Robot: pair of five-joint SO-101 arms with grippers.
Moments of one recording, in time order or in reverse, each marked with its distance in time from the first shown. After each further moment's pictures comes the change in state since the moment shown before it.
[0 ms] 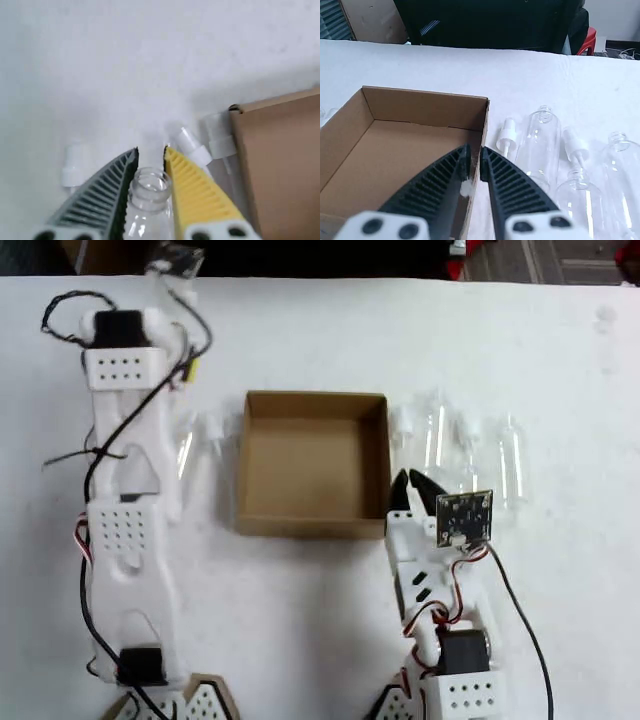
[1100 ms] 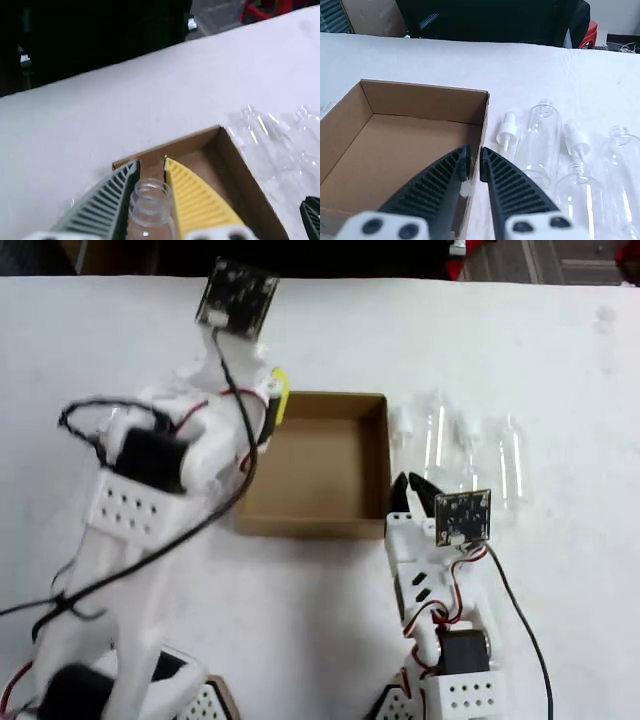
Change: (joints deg) left arm 22.3 -77.3 89.2 -41.8 15.2; right arm 0.0 0.0 0.0 1.6 0.0
